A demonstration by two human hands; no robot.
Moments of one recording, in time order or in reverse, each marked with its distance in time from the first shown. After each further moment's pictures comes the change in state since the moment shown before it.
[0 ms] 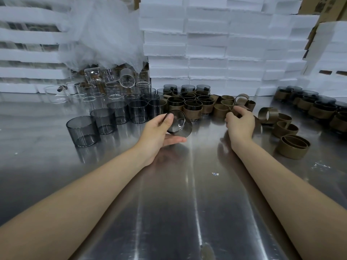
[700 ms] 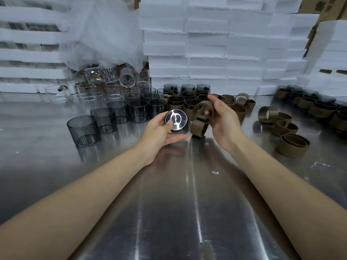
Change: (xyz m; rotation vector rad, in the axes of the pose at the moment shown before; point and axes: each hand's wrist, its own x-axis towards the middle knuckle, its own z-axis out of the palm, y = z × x) left_hand 0.000 0.001 0.003 -0.049 -0.002 -0.010; right_hand -0.040 -0.042 0.012 0.729 -0.437 0.196
